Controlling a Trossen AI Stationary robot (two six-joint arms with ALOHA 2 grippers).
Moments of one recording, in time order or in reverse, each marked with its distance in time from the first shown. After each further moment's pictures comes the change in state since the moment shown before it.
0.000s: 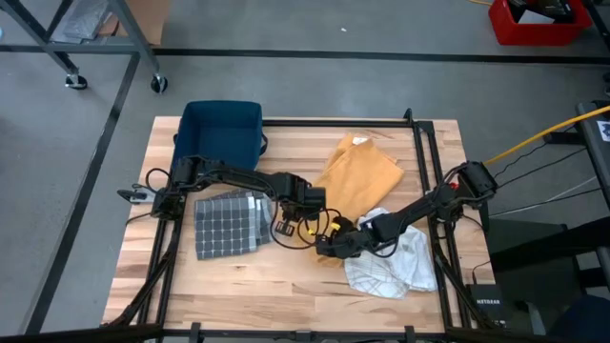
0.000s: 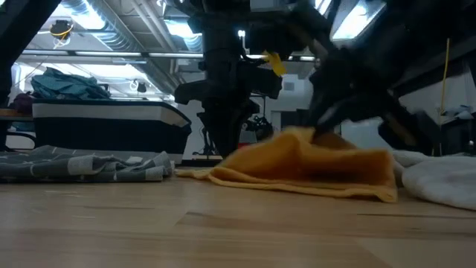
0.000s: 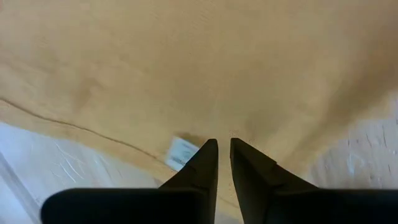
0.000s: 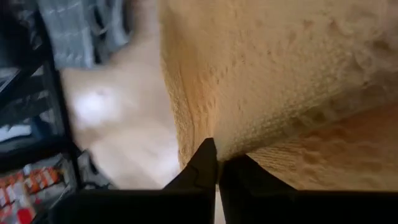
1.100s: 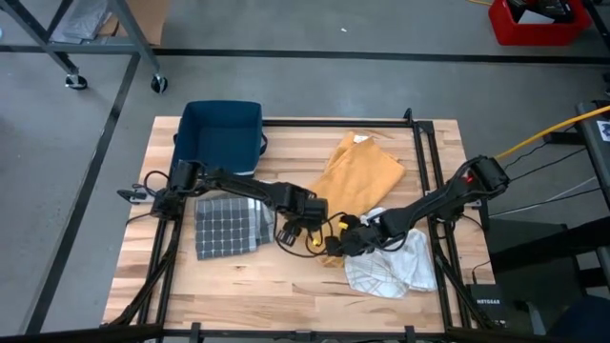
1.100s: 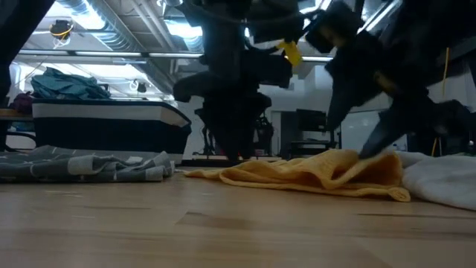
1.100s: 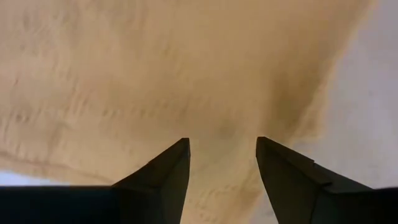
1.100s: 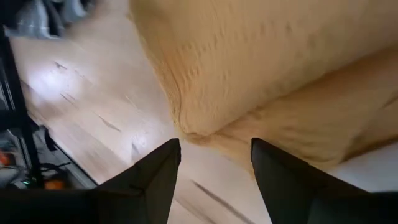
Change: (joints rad) left arm -0.073 0.000 -0.001 0.074 0.000 0.020; right arm -0.015 -0.112 -0.043 -0.187 -0.108 -0.065
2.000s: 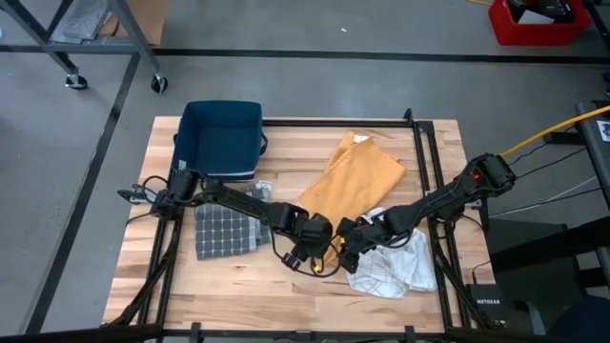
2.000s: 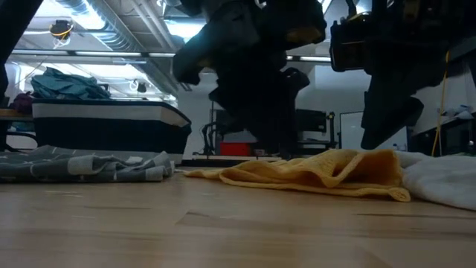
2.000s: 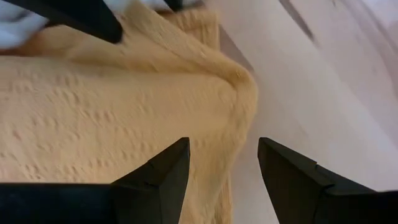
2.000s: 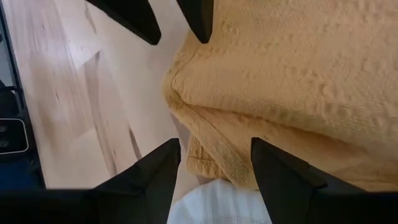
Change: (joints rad) left arm -0.141 0.013 0.000 0.248 0.118 0.036; right arm 0.001 -0.063 0.002 -0.125 -0.026 -0.832
